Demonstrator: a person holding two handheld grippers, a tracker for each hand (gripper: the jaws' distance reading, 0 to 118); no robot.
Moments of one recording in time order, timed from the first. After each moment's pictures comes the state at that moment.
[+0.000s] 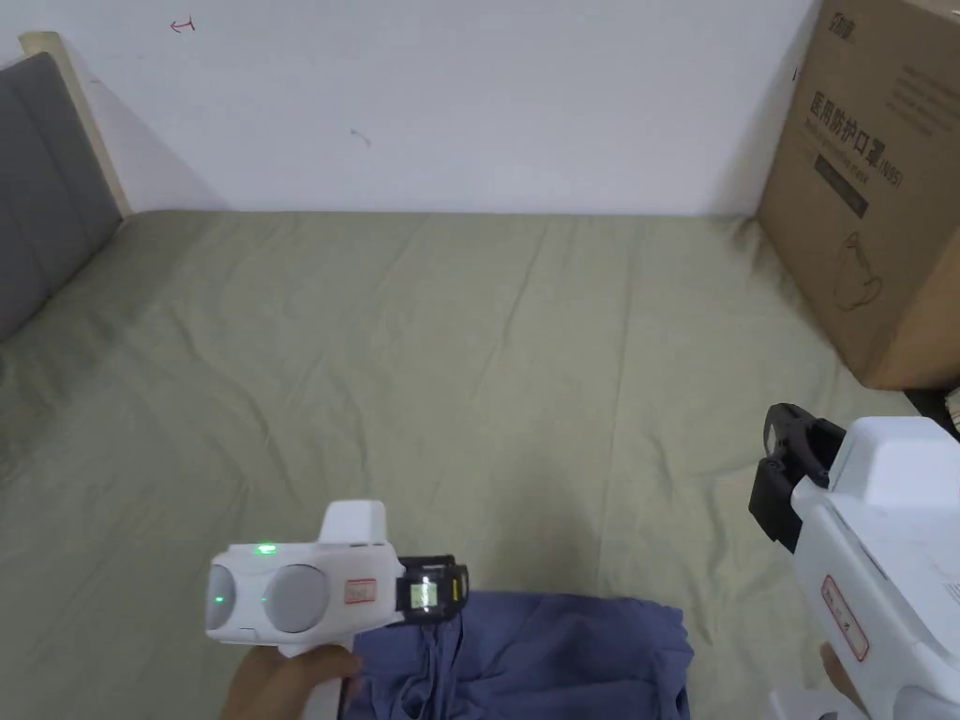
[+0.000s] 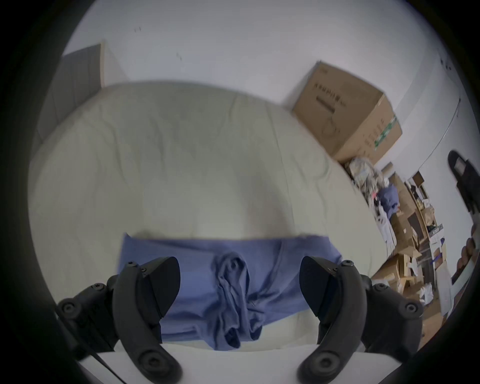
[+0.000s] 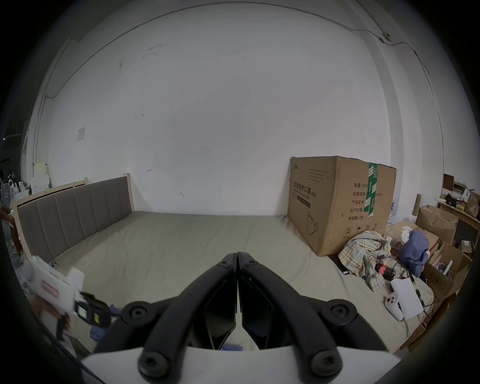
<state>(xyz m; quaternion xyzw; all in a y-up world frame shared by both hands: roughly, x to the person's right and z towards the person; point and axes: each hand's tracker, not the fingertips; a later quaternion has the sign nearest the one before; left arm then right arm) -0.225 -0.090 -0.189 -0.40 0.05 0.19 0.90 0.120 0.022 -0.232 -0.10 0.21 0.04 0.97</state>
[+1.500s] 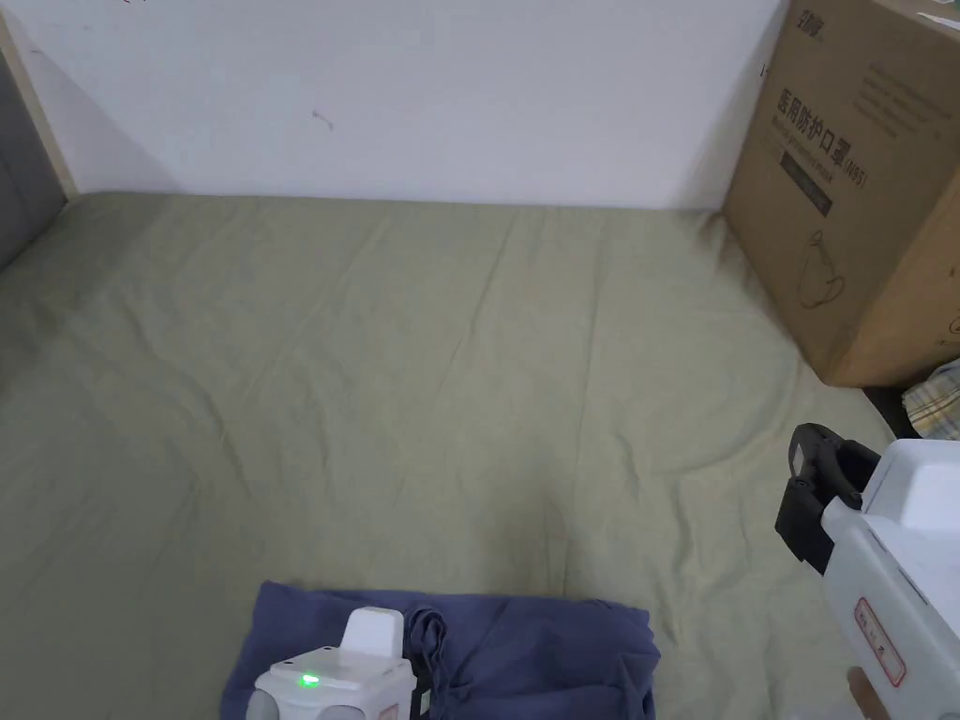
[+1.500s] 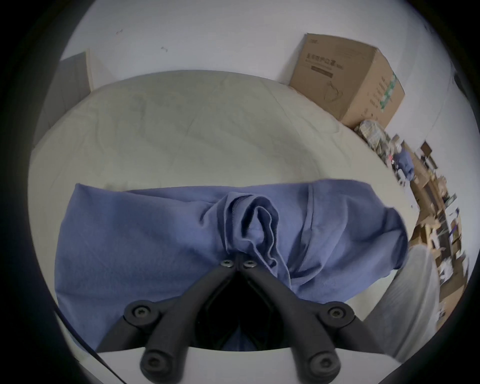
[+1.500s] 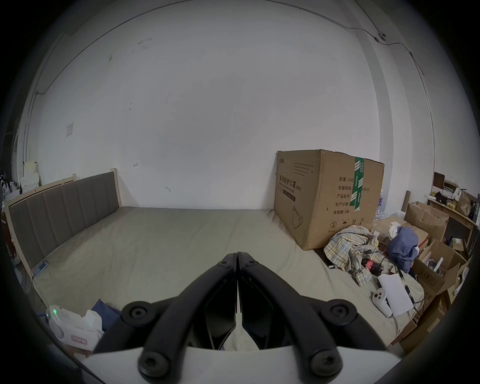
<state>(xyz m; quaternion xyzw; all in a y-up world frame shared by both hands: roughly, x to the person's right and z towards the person) -0.177 -0.216 -0.190 -0.44 0.04 0.15 0.89 0.138 0.022 -0.239 -0.12 0.17 0.04 0.98</state>
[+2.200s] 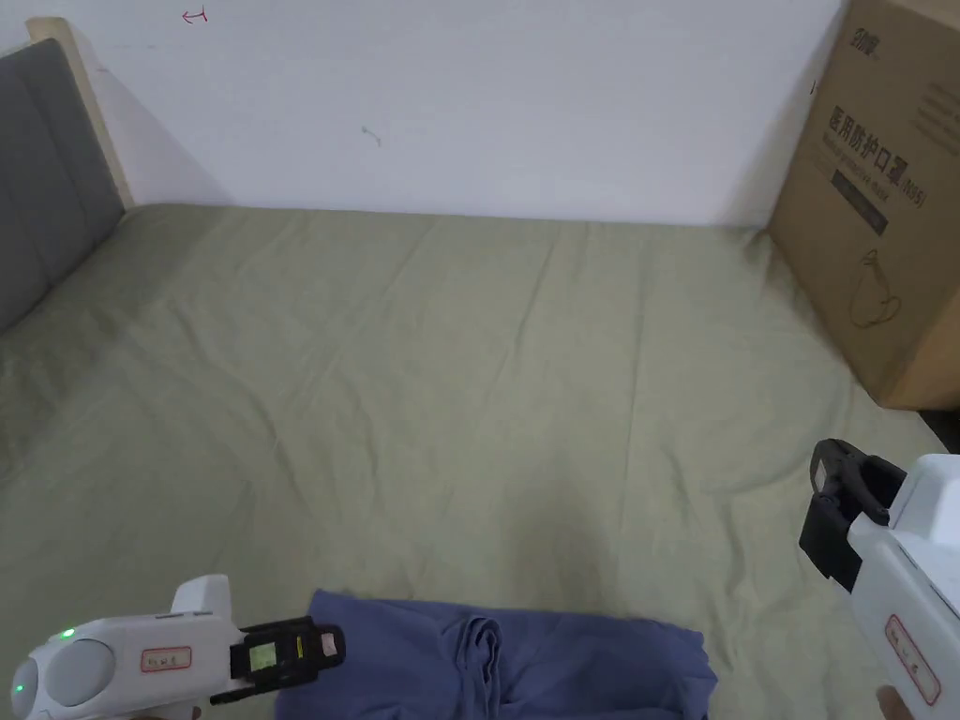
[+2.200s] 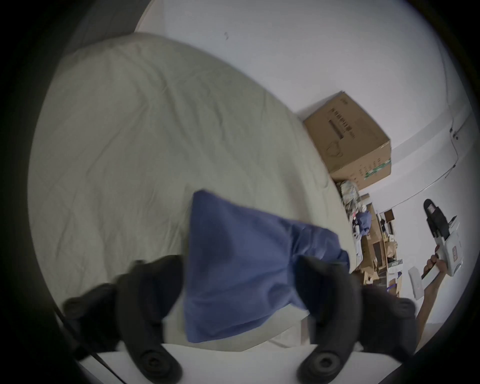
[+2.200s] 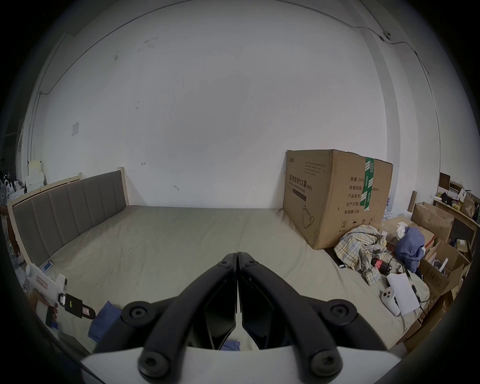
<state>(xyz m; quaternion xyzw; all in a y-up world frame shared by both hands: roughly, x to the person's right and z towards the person) -0.375 -0.187 -0.131 -0.43 0.00 0.36 0.83 0.124 0.015 -0.244 -0.12 0.19 0.04 0.97</state>
